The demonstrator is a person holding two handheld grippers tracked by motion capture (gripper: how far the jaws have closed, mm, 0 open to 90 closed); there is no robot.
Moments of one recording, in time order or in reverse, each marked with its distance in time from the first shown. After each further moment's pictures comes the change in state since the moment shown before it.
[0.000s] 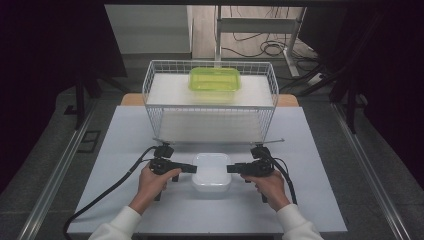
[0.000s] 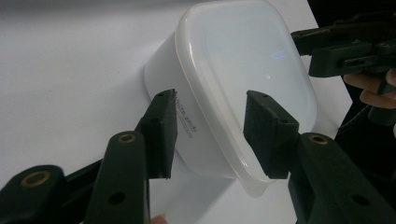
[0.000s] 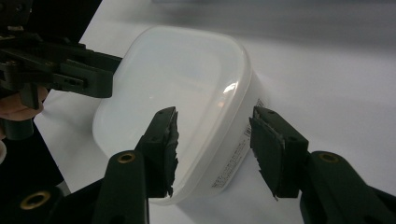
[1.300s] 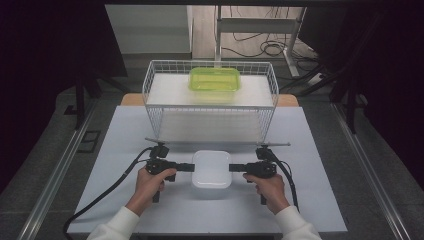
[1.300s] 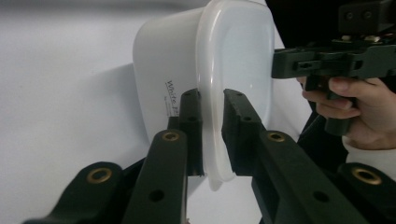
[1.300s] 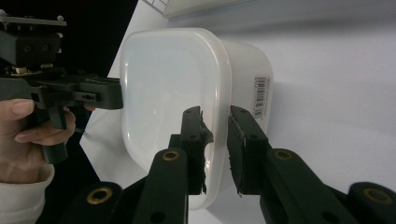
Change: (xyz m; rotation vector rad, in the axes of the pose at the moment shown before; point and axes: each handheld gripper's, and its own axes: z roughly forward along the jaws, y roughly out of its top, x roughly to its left) left arm -0.001 -0.004 -0.016 -0.039 -0.103 -0.020; right arm -0.007 -0.007 -0.006 -0.056 0.111 0.152
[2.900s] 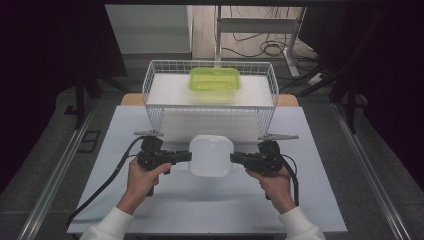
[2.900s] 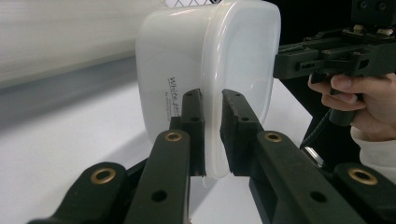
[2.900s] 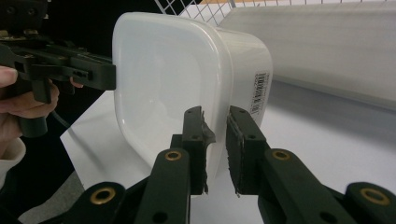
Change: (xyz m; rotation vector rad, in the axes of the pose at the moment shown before) left arm -0.051 0.013 -0.040 -0.146 0.056 0.262; right arm 0.057 0.010 -0.037 -0.151 -0.061 -0.350
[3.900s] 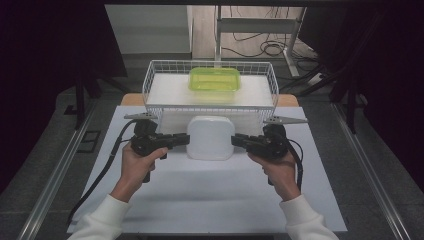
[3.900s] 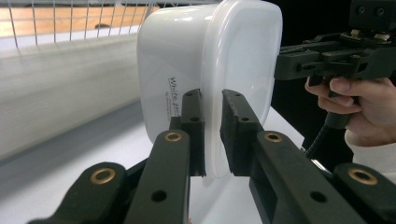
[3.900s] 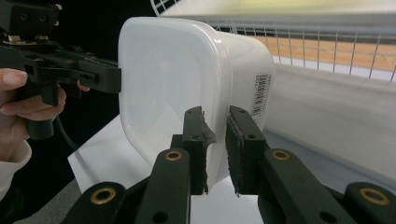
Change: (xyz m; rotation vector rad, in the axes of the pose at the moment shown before) left arm -0.022 0.044 -0.028 -0.083 0.007 0.076; right arm 0.020 0.047 -0.024 -0.096 0.014 -0.091
